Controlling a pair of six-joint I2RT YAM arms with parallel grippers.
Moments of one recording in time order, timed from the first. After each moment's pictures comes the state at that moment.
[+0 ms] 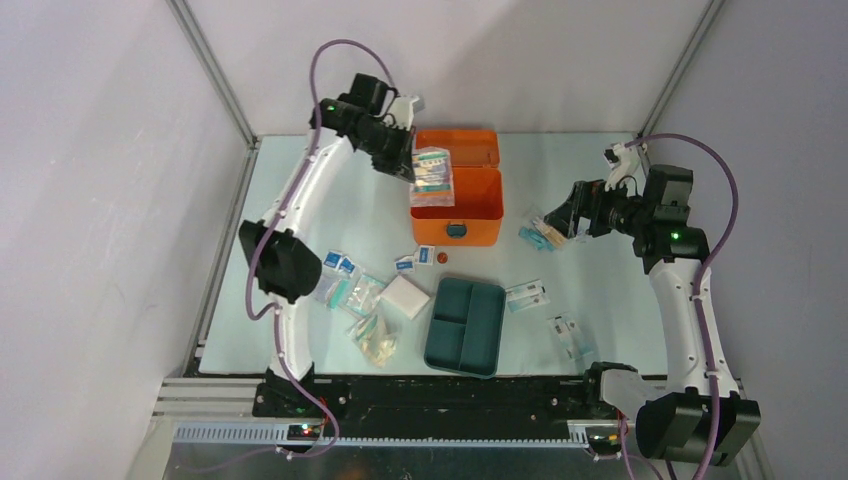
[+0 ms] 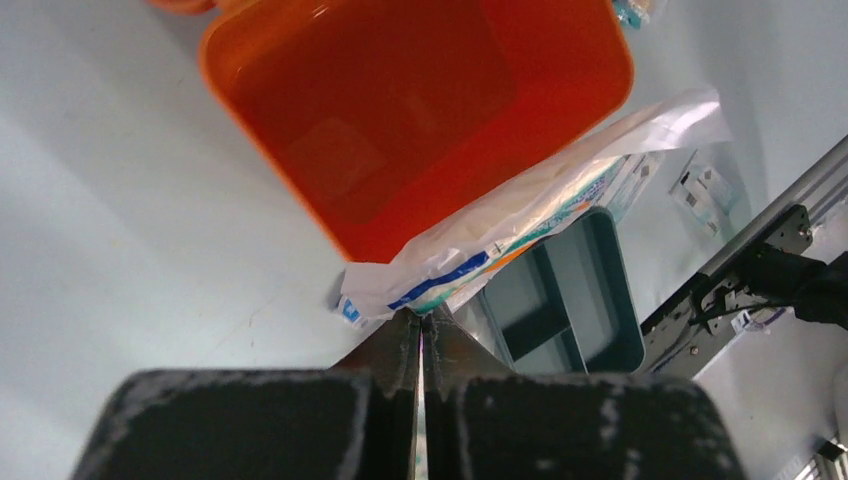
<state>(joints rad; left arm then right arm) -0.35 2.03 2.24 -1.20 0.42 0.00 -0.10 1.07 1.11 -0.60 -0.70 -0.01</state>
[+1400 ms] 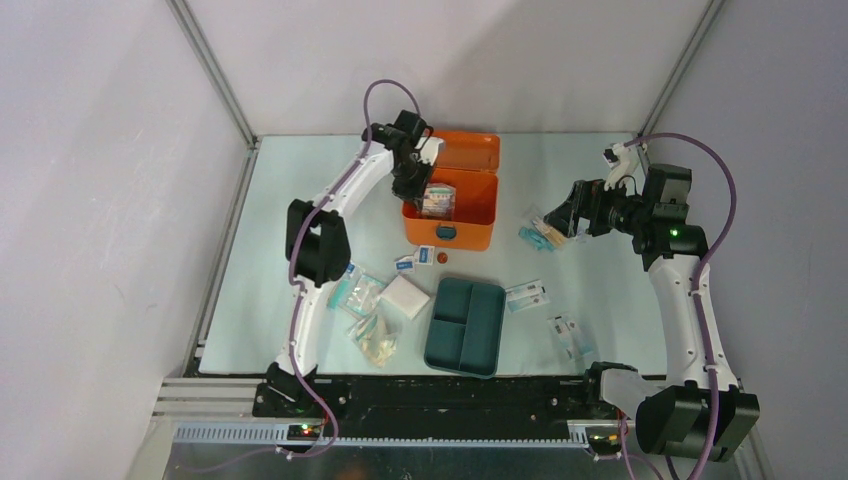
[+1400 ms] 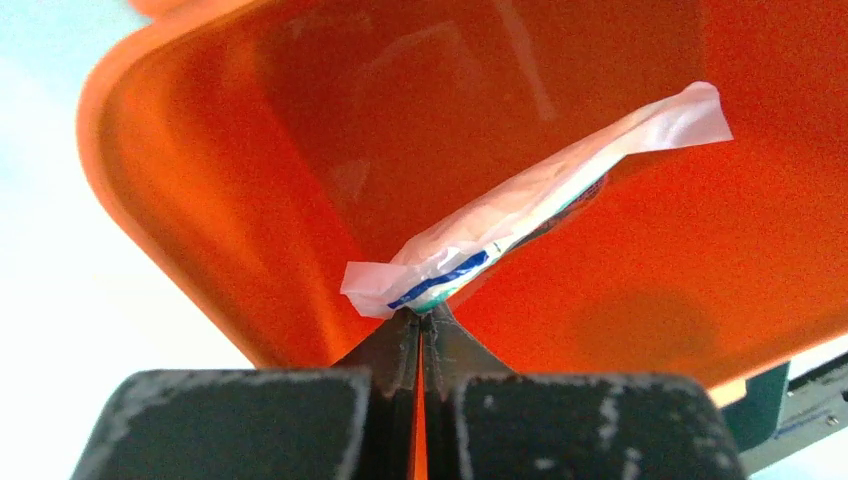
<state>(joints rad) -0.44 2.32 2.24 -1.13 0.24 0.00 -0.11 1.09 1.11 -0.60 -0.71 0.00</state>
